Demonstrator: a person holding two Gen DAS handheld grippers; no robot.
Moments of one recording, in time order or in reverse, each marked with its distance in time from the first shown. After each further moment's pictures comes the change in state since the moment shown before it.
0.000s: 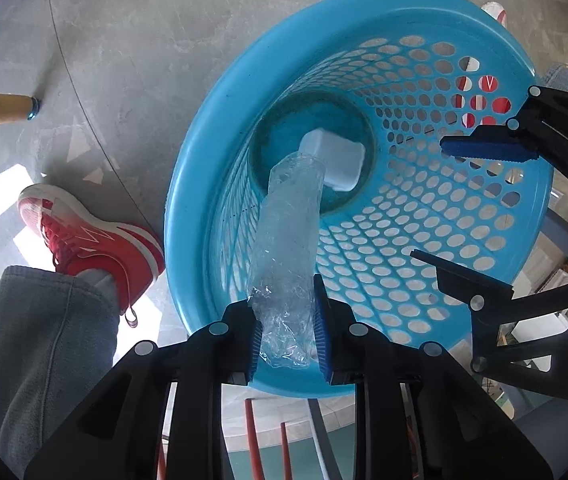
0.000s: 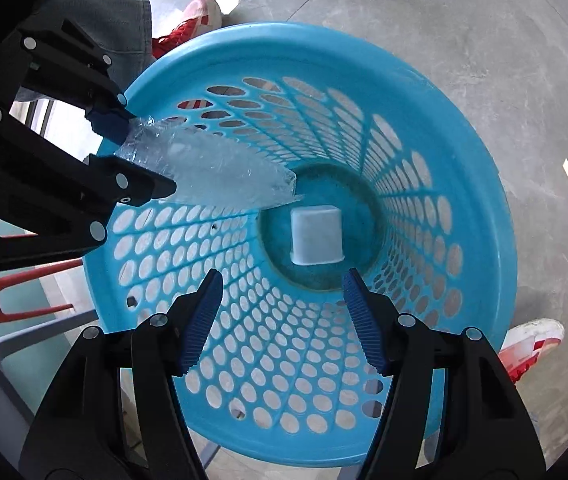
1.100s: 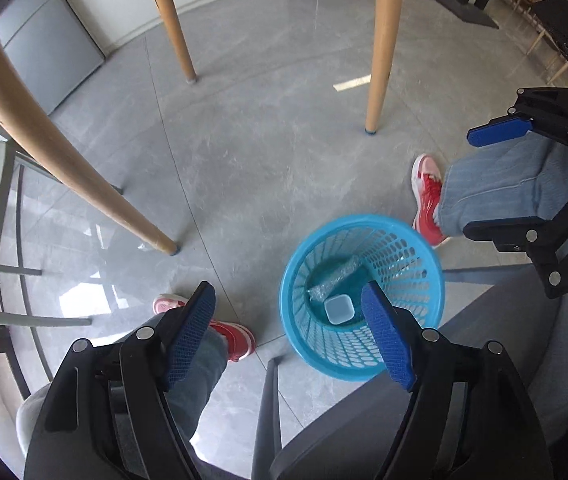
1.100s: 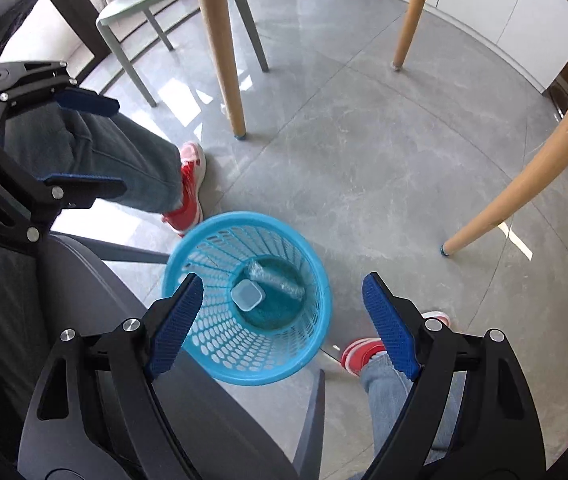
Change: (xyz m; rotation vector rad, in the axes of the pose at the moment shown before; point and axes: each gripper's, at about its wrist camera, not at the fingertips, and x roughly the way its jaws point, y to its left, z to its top) left arm -0.244 -0.066 -0.185 0.061 -0.756 0.258; right arm -0.273 0.054 -0.080 0.040 -0.456 -0.230
